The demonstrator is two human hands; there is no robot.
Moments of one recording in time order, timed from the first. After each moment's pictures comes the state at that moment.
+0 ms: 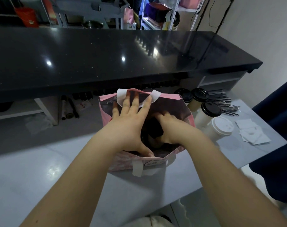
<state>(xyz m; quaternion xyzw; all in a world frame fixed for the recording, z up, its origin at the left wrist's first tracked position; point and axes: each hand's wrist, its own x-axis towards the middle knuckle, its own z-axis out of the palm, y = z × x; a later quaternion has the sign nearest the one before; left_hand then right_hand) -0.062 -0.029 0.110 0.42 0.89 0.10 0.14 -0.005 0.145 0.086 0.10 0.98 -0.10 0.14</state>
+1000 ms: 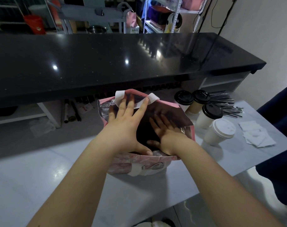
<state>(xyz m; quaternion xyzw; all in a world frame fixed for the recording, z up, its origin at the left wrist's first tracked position) -0.064 -0.029 0.101 0.40 0.90 0.12 0.10 -0.004 0.157 0.041 0.06 0.98 -0.04 0.18</state>
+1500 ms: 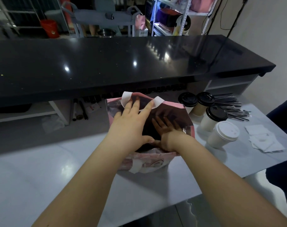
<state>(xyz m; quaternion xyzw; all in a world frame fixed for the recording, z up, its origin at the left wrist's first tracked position) -0.041 -0.018 0.117 0.36 0.93 0.09 0.02 -0.009 0.157 0.051 0.06 0.97 -0.03 0.24</state>
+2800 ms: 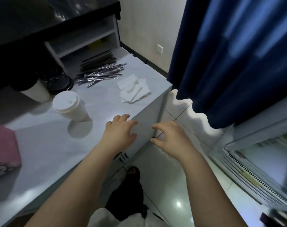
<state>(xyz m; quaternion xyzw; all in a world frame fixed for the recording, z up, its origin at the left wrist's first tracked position) 0.229 0.393 -0.010 0.51 0.84 0.02 0.16 0.402 0.504 -0.007 0.31 0.91 -0.28 -0.03</state>
